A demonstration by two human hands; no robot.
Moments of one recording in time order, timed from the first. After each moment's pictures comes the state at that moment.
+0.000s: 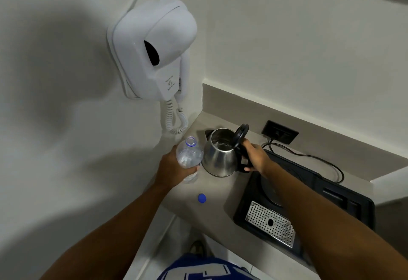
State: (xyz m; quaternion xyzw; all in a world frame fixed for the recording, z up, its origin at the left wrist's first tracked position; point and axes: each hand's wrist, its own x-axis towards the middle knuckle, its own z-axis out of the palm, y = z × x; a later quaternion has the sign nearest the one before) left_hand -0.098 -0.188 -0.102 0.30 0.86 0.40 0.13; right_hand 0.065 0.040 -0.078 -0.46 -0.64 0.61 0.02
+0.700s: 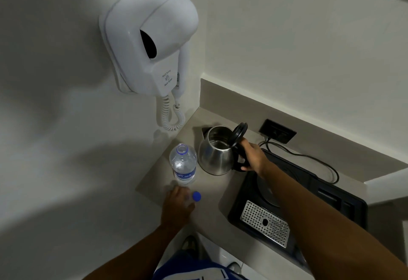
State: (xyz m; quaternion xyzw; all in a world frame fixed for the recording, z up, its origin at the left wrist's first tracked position) left_hand -0.014 -0.233 -0.199 0.38 0.87 0.30 0.13; right_hand 0.066 0.037 -0.072 -0.45 -0.64 0.62 0.02
